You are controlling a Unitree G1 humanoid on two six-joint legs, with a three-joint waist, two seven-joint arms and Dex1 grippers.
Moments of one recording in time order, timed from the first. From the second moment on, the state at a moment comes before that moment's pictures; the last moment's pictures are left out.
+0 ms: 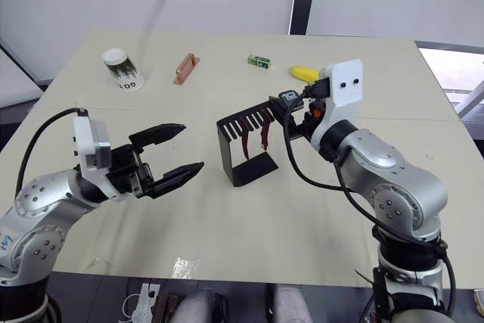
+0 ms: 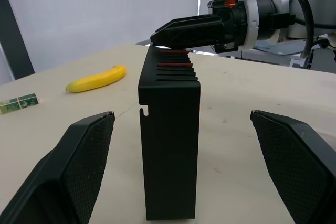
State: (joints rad) left arm -0.18 0.68 0.22 -0.59 -0.77 0.49 -0.65; right arm -0.59 -0.48 -0.11 -0.54 0.80 0.94 -0.03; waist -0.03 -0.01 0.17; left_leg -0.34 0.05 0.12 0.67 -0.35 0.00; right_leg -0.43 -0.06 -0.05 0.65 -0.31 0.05
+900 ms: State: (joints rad) left arm -0.19 0.68 0.22 -0.59 -0.74 0.49 -0.64; right arm -0.62 -0.45 -0.11 -0.51 0.78 0.96 0.05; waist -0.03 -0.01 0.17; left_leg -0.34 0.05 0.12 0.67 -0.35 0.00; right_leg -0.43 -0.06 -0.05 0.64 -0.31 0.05
